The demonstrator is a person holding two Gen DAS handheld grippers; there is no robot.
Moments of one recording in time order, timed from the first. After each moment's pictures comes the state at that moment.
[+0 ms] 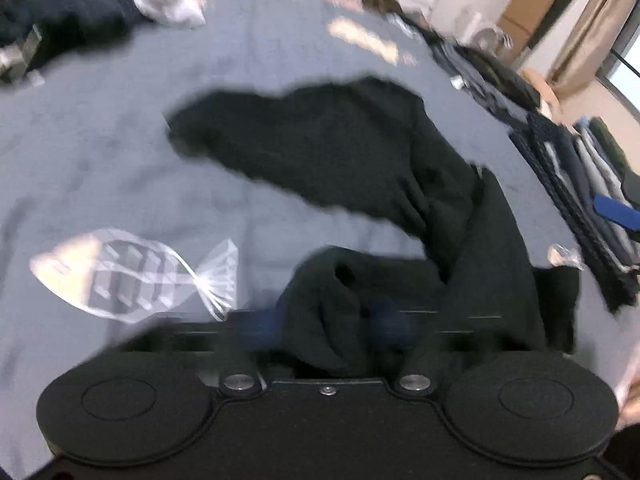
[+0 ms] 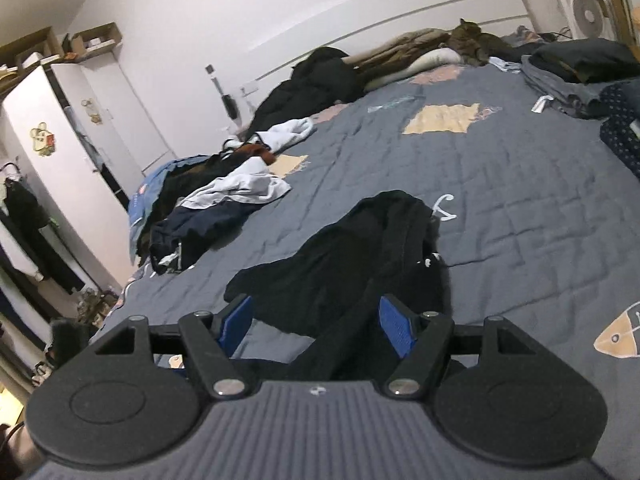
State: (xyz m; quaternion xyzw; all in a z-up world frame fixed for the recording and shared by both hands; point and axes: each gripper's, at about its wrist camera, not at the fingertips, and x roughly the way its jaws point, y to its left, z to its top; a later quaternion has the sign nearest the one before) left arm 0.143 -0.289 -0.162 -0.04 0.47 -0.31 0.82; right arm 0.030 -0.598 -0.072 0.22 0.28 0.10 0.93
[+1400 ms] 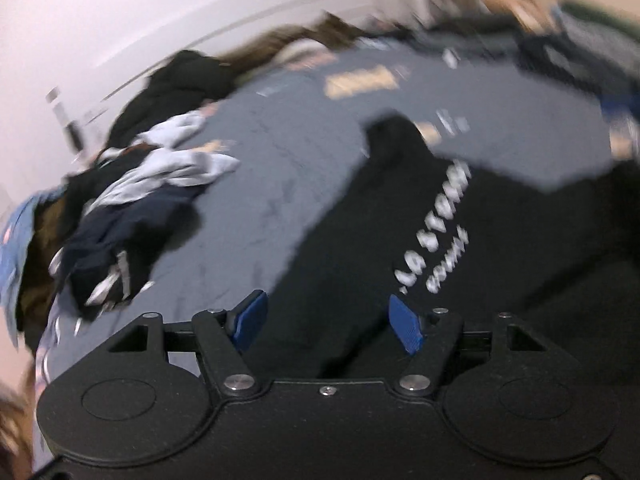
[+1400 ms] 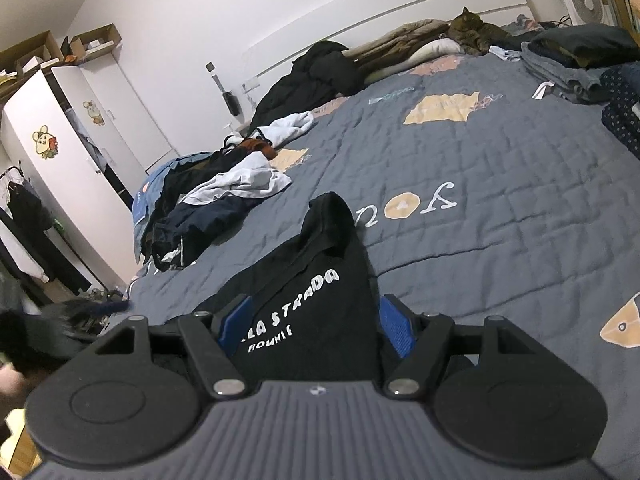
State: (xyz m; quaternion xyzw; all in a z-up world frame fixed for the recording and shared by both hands) left arm 0.136 -0.280 -0.120 0.30 0.28 -0.27 0.87; right arm 0.036 -0.604 -0.085 0.23 0.29 0.10 0.92
